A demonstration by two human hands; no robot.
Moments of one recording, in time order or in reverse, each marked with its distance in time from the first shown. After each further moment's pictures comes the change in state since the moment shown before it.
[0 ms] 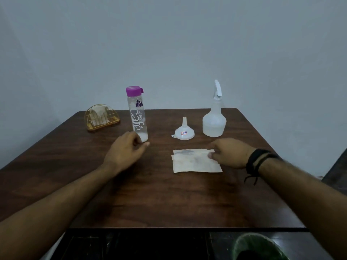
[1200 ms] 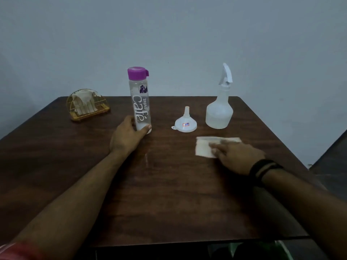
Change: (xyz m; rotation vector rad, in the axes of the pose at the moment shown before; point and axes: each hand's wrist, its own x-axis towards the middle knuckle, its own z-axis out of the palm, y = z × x) left_hand 0.064 -0.031 0.056 -0.245 0.109 -0.270; right_hand 0.026 0.003 0.043 0.071 -0.018 0.289
